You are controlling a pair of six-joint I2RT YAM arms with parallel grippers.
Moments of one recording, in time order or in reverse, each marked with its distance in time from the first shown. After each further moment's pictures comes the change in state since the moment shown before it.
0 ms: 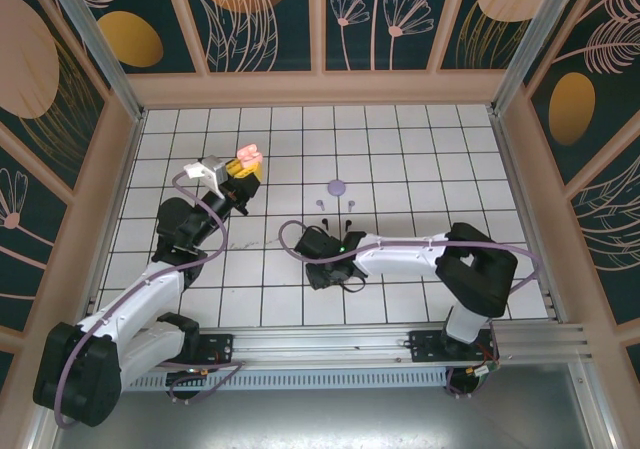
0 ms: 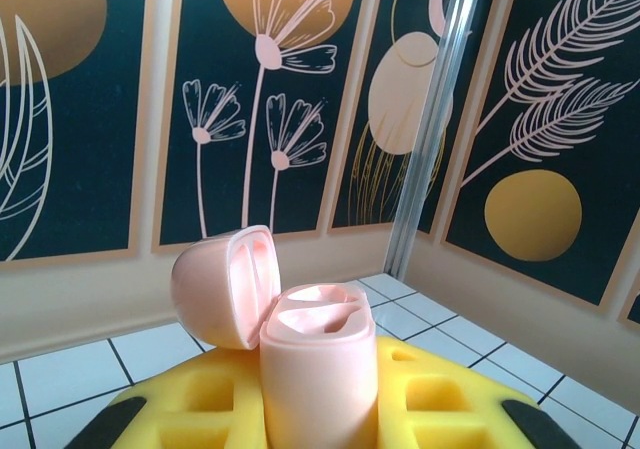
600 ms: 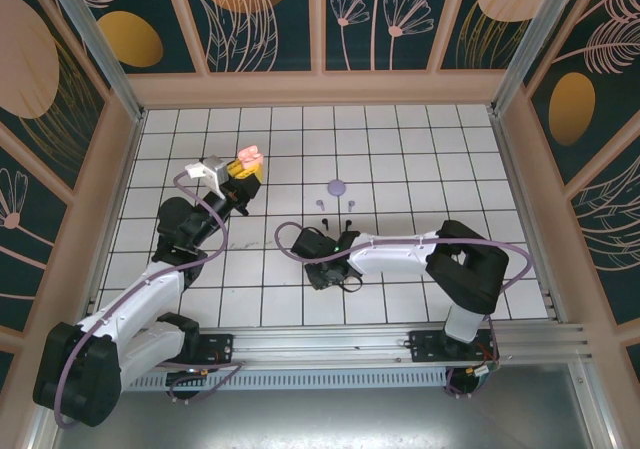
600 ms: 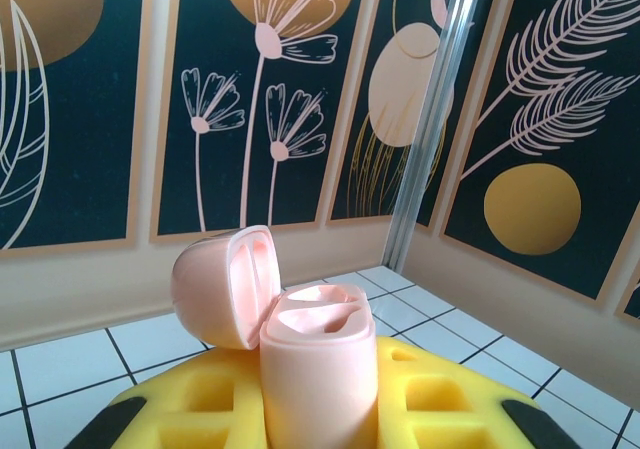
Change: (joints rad) left arm -0.001 0.000 0.000 -0.015 0.003 -0.004; right arm 0.003 0.044 0.028 -0.023 0.016 -0.008
